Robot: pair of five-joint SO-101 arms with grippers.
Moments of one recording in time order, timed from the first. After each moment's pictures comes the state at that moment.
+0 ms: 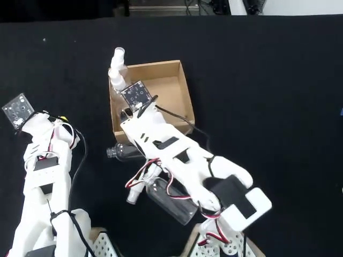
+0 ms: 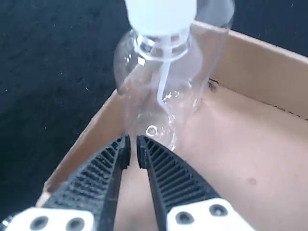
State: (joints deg) left arm -21.8 -39.3 73.1 8.3 19.5; right arm -34.5 5.1 49.1 -10.9 2.0
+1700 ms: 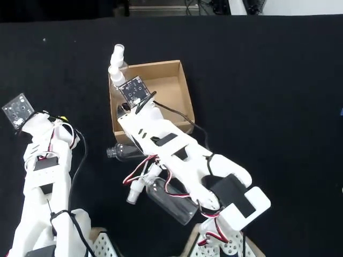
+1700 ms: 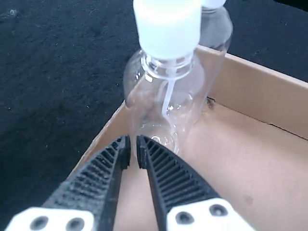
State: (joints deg) left arm -21.8 -39.3 73.1 8.3 19.5; right arm -34.5 5.5 46.1 -10.9 2.1
